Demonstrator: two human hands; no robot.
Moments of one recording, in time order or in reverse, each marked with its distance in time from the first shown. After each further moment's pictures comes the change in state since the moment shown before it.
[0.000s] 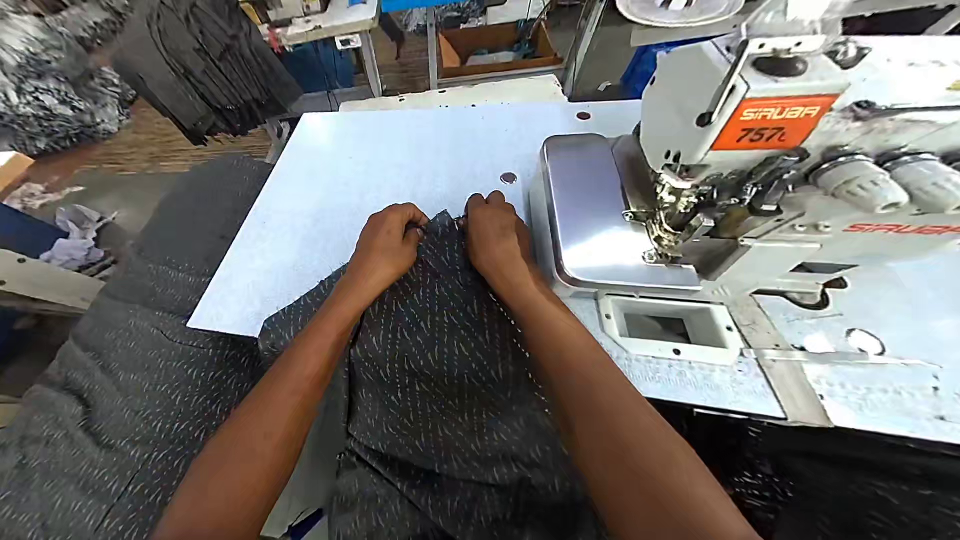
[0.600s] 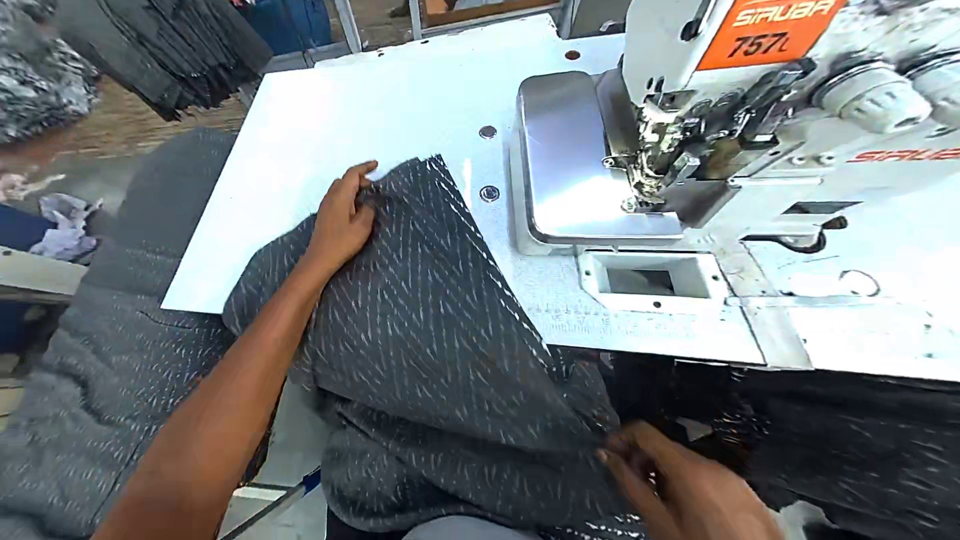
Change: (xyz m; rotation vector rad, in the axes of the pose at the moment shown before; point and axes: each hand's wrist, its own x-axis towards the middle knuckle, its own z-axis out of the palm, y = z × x) left_hand 0.003 -0.064 0.020 0.004 0.126 0.168; right_hand -0.312 0.171 -0.049 0.196 -0.350 0.120
